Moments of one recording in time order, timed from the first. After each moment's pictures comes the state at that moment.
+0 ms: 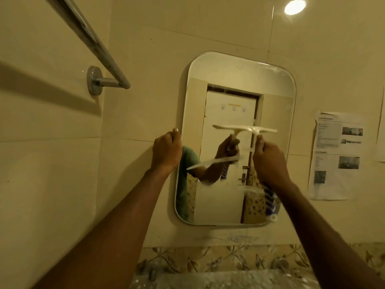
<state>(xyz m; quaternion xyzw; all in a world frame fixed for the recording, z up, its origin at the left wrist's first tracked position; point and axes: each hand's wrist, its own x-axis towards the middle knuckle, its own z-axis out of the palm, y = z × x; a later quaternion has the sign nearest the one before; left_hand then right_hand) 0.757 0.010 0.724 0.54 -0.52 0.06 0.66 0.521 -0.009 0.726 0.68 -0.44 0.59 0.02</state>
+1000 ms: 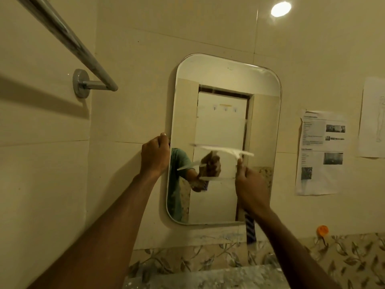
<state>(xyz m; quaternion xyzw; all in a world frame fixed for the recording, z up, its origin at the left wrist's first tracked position) 0.759 0.007 0.713 0.50 -0.51 0.01 0.70 0.533 0.013 0.664 0.67 -0.44 0.60 -0.03</state>
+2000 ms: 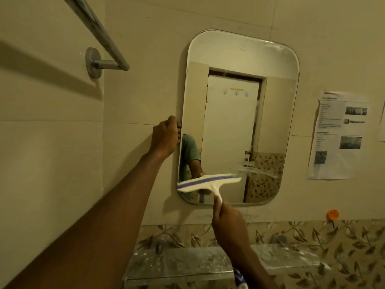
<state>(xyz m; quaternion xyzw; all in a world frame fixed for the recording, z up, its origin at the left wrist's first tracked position) 0.762 0.023 0.714 0.49 -0.52 -0.12 0.69 0.588 0.042 0.545 0.72 -0.52 0.45 -0.04</state>
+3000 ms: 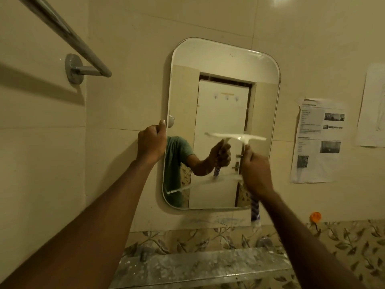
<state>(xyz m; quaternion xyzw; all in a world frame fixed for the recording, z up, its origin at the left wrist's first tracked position) 0.754 0.012 0.715 0.55 -0.50 0.04 0.66 0.502 -0.016 0.665 0.66 -0.45 0.60 -0.03</state>
